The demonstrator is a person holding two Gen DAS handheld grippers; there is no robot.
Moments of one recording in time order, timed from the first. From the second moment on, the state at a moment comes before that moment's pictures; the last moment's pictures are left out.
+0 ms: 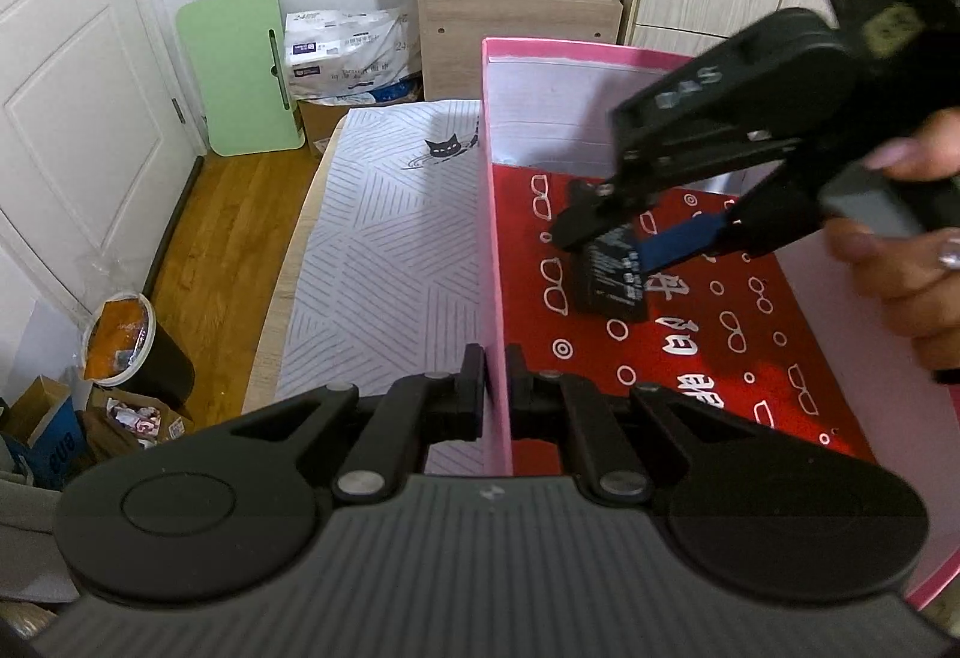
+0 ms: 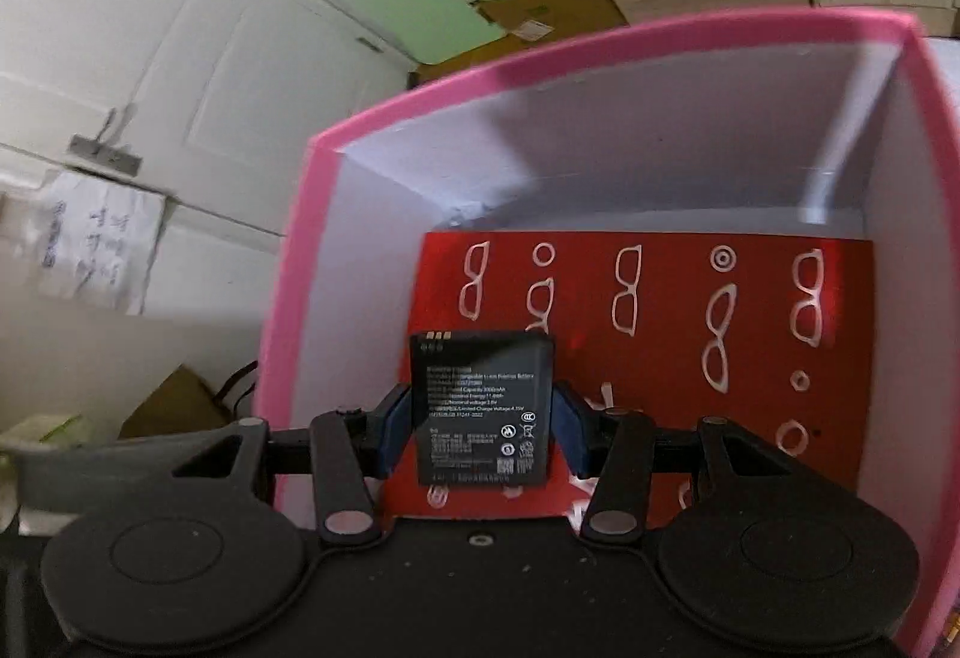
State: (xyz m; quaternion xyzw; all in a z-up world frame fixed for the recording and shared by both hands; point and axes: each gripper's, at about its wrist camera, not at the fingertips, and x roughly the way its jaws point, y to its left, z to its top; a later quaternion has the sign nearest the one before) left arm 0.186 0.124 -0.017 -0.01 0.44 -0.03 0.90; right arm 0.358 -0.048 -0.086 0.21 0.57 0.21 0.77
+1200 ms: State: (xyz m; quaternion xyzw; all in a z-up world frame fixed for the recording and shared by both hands) left arm 0.183 0.125 -0.017 -0.01 0.43 -0.03 0.90; right arm 0.204 -0.123 0.037 0.11 0.36 0.28 0.88
